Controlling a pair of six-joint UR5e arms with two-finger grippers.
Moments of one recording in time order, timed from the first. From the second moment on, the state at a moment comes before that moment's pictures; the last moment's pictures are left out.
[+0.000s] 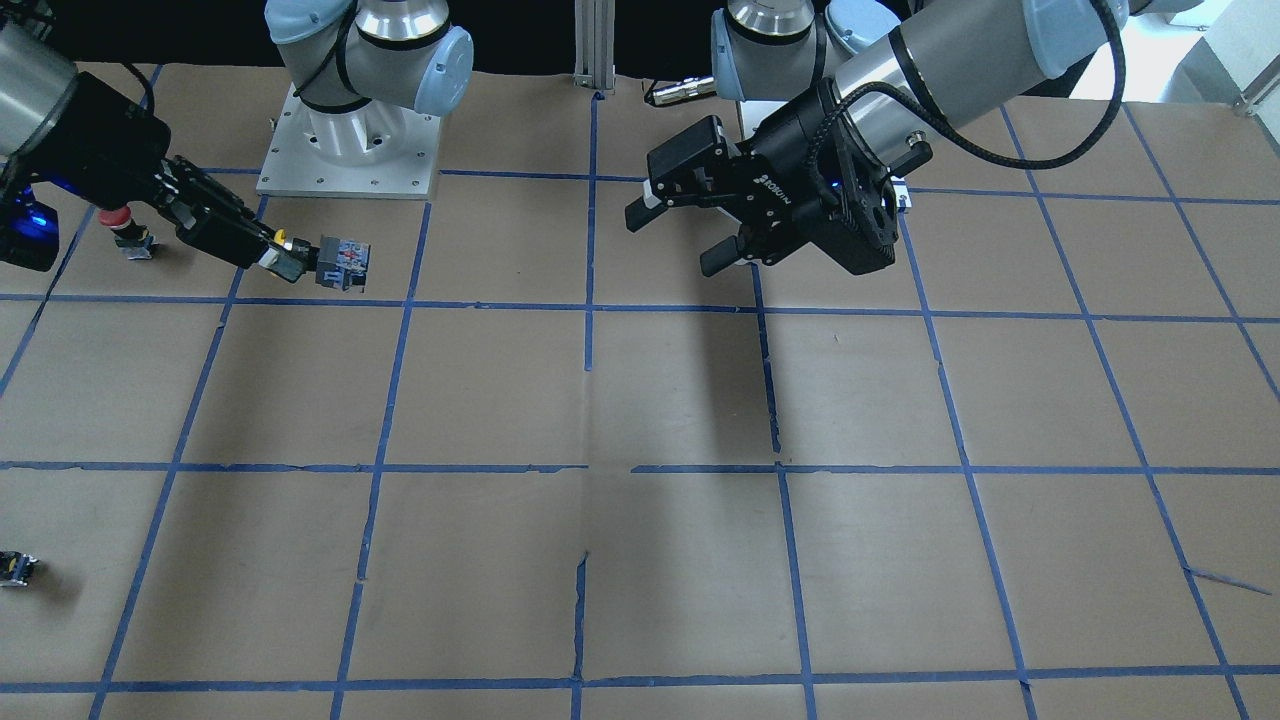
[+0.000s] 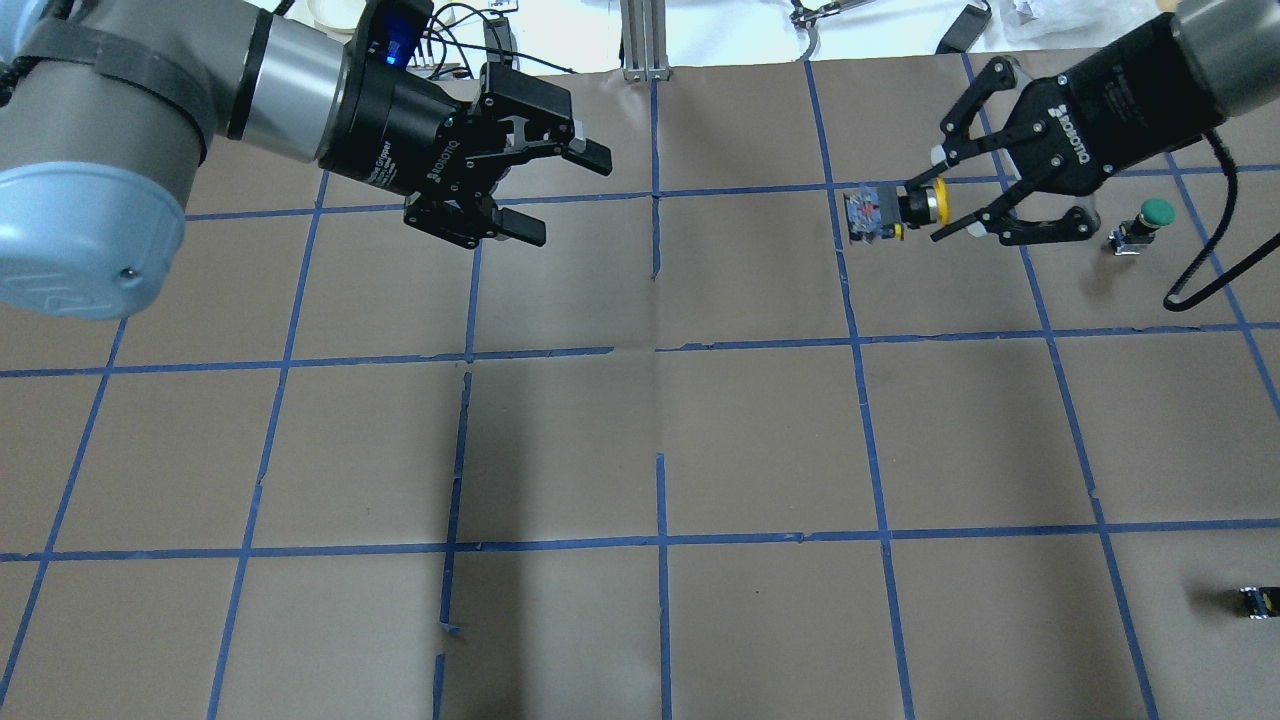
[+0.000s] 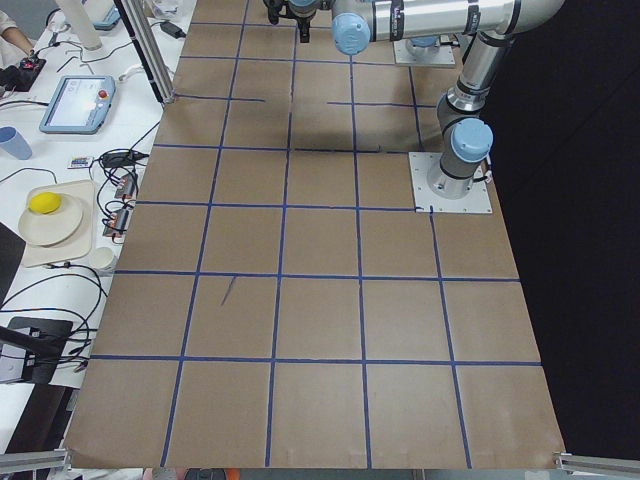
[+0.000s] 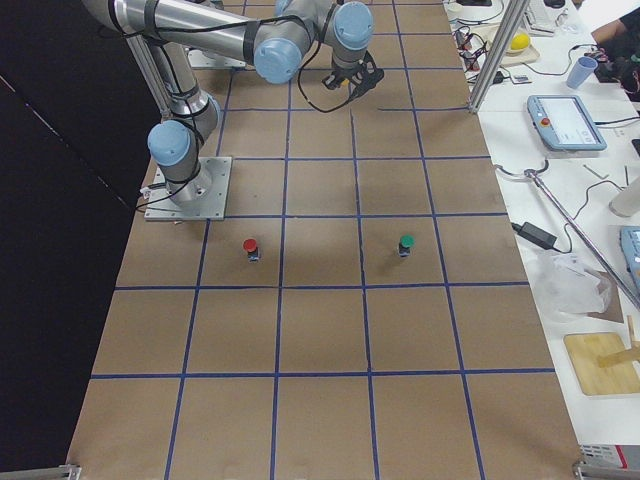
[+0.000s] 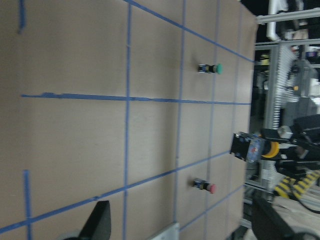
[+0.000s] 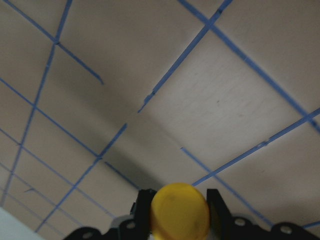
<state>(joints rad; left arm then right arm) -1.56 -1.58 -1.65 -1.44 0.94 -0.08 1.24 -1.60 1.67 -1.43 -1.11 0.36</state>
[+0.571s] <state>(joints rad) -1.59 -1.60 -1.54 -1.56 1.49 -0.02 1.22 -1.53 1.80 -1.80 -1.58 -0.03</state>
